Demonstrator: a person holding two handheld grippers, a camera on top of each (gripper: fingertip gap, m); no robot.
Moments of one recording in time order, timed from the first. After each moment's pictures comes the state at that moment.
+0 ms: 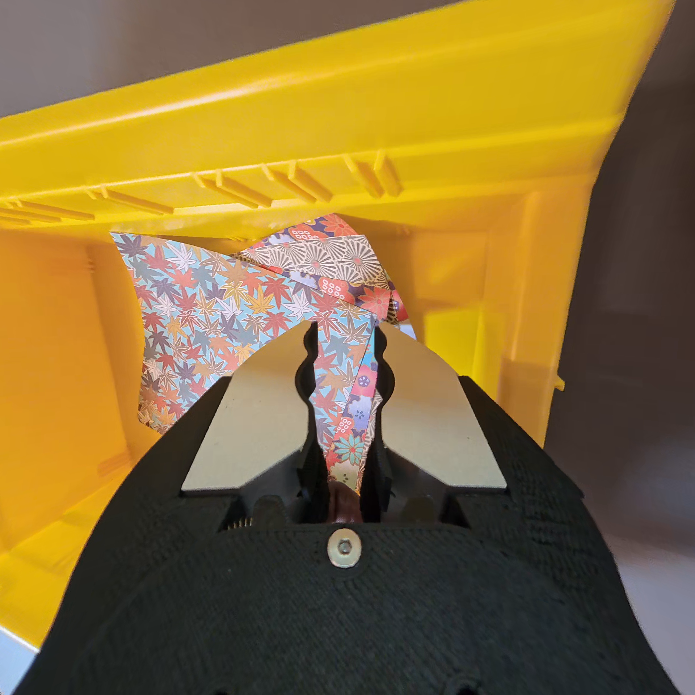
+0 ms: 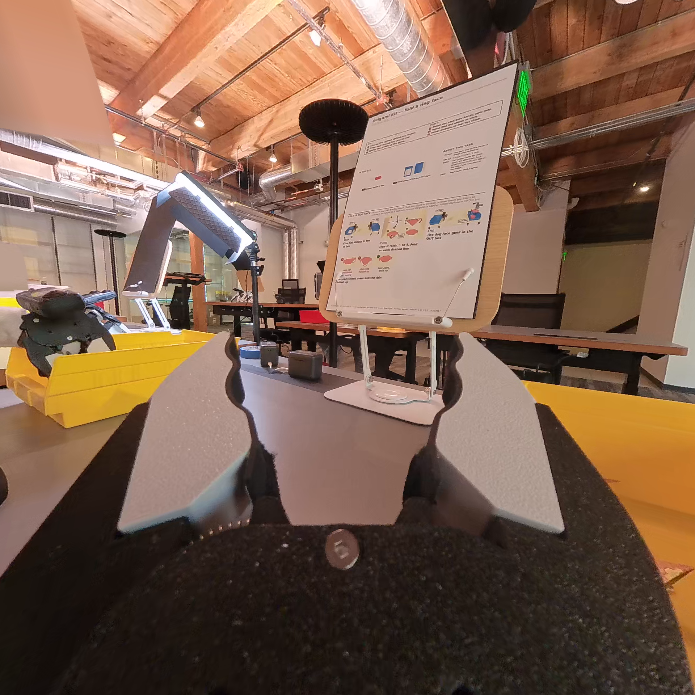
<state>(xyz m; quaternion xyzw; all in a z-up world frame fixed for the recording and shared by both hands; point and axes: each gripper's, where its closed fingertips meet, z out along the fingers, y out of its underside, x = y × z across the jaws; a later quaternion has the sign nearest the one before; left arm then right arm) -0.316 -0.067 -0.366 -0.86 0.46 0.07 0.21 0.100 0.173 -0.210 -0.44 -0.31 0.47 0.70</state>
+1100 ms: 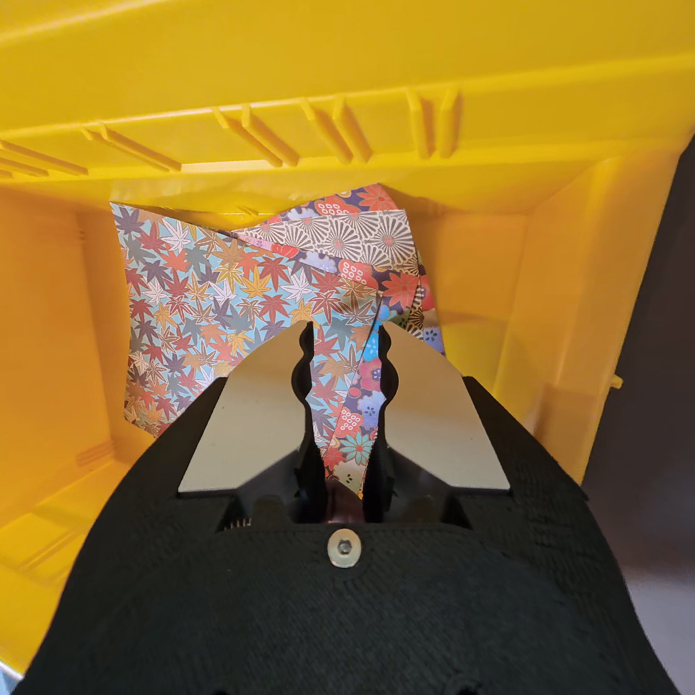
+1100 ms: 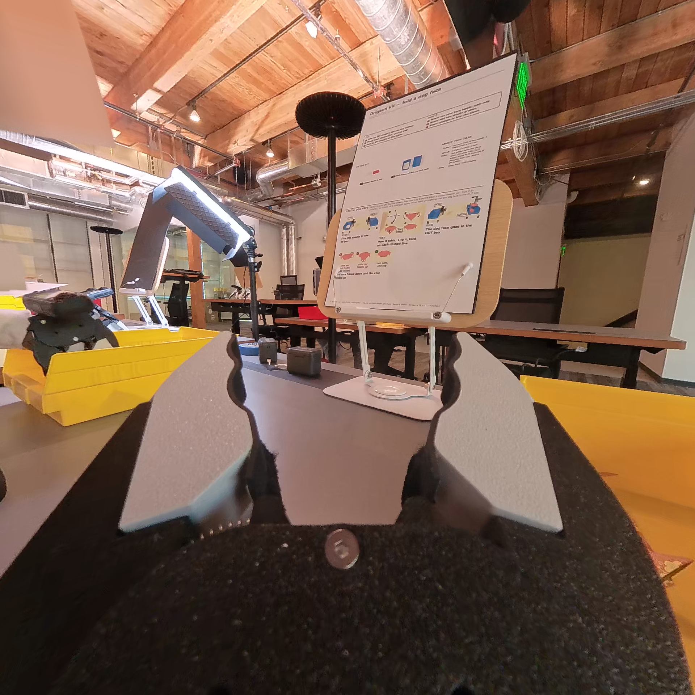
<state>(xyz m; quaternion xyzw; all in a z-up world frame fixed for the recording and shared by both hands) -0.331 -0.064 -0.373 -0.87 0.44 0.06 0.21 0.099 0.175 -0.212 -0.44 -0.31 0.47 0.70</state>
